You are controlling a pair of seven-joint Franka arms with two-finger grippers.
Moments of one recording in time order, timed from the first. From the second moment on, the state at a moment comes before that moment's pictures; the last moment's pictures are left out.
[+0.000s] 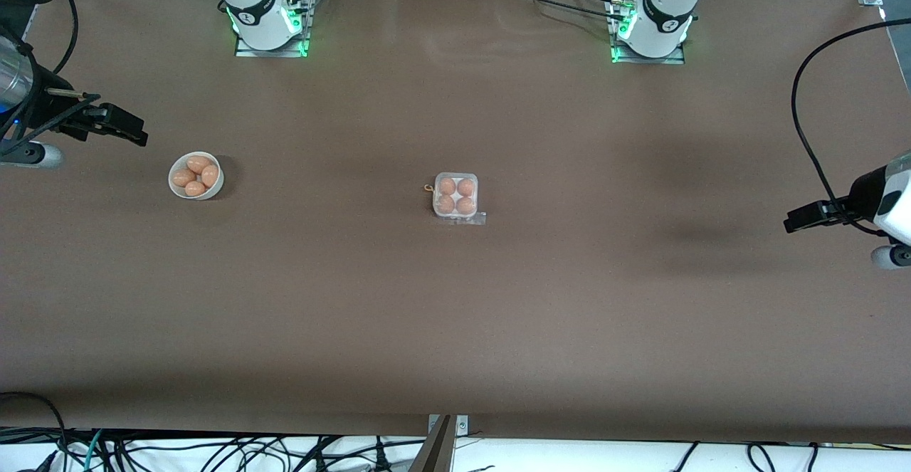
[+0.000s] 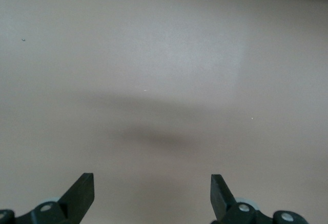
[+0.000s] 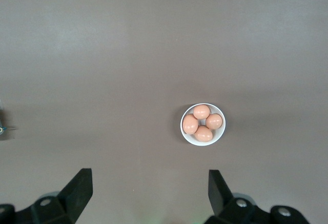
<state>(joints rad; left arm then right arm) 0.14 0.30 -0.06 -1.44 0.02 1.70 -0.10 0.04 0.05 -0.02 -1.61 -0.01 1.56 0.10</state>
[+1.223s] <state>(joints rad) -0.02 0.25 0.05 -1.52 0.02 1.70 -0.10 0.04 0.05 -0.02 -1.61 -0.01 1.56 0.10</state>
